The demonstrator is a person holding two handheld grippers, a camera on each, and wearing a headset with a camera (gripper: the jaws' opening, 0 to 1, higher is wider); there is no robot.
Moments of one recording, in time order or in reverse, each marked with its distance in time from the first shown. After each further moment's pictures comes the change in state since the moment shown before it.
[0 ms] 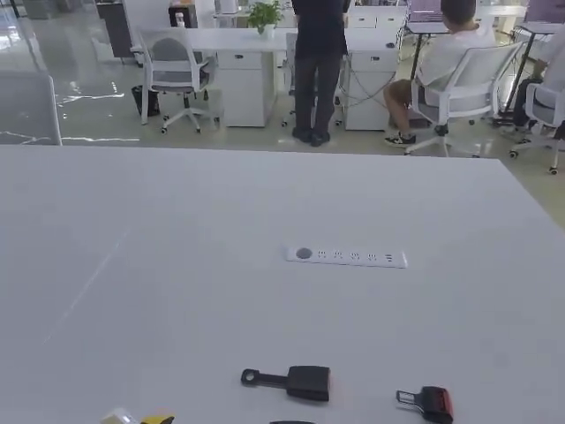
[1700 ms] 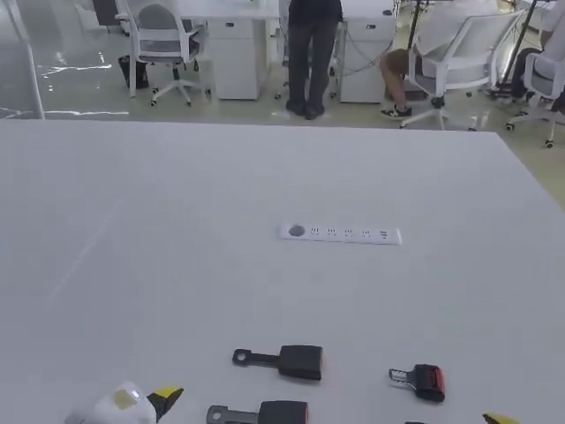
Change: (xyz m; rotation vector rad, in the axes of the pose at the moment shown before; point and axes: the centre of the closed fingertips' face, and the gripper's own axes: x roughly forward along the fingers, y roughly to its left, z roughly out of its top) left arm 0.026 -0.013 0.012 0.058 0.022 -0.066; right arm 0.022 0.012 -0.009 0.001 0.065 0.130
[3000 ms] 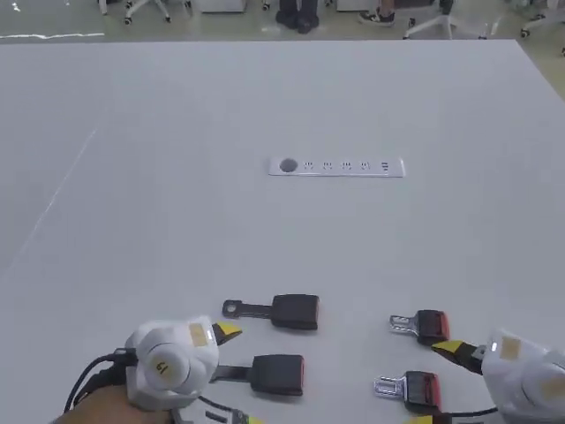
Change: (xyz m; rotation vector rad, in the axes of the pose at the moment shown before) left arm 0.085 -0.007 -0.029 0.424 0.291 -0.308; right arm 0.063 0.005 -0.027 -0.260 0.261 0.347
